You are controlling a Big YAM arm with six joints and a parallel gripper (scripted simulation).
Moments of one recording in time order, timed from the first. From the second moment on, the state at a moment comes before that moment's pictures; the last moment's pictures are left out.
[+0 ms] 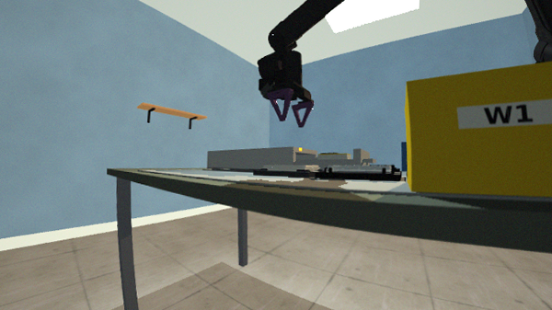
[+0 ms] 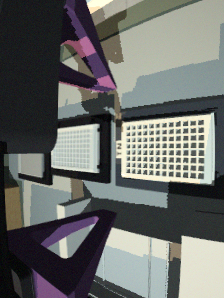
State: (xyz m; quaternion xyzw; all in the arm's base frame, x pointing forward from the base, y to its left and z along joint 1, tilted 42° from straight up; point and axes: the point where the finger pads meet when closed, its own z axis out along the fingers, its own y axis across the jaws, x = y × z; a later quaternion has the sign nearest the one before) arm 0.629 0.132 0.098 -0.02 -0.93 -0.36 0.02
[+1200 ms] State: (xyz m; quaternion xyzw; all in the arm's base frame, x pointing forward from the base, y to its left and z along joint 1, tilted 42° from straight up) arm 0.629 0.130 0.098 -0.02 -0.93 -0.36 0.02
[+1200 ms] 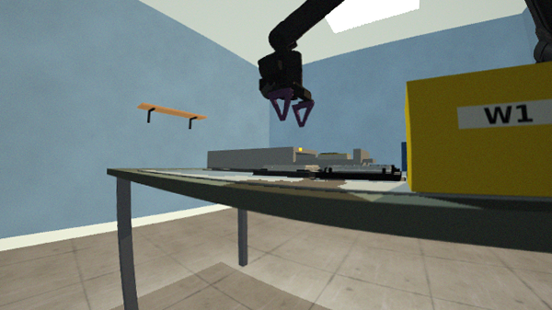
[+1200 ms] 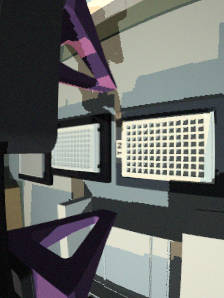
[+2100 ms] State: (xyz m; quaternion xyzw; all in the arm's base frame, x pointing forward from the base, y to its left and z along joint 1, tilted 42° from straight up) arm 0.635 0.146 0.090 -0.02 -0.93 -0.36 0.01
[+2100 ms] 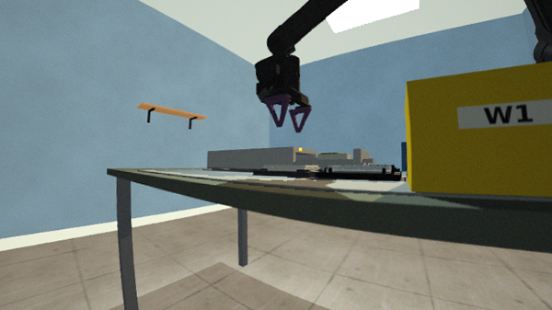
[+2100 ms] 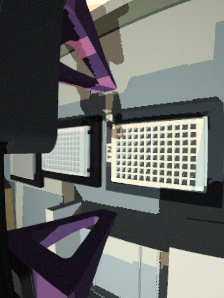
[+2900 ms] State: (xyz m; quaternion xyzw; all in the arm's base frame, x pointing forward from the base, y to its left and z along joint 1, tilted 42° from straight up) arm 0.633 0.165 0.066 -0.02 -0.93 -0.36 0.01
